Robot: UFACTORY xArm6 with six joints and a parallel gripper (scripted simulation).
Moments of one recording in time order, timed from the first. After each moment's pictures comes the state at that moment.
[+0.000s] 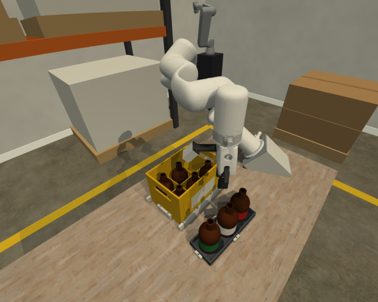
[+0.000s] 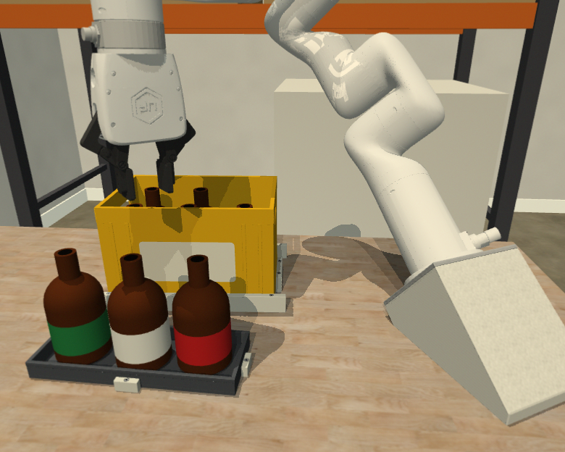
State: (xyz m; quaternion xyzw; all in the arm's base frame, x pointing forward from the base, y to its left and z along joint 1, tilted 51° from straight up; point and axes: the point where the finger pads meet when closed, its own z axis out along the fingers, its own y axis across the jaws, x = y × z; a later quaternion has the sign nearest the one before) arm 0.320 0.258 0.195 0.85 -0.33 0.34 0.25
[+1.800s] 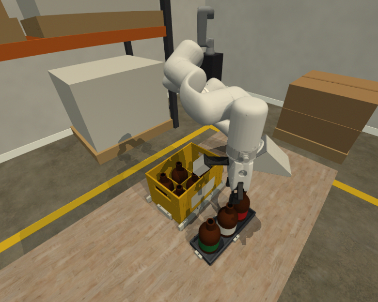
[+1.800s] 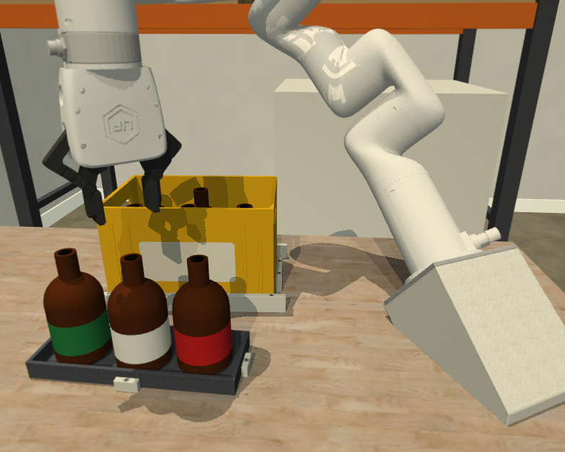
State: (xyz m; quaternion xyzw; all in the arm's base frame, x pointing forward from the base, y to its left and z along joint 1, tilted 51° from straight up) arm 0.338 0.288 0.156 0.84 -0.33 0.34 0.26
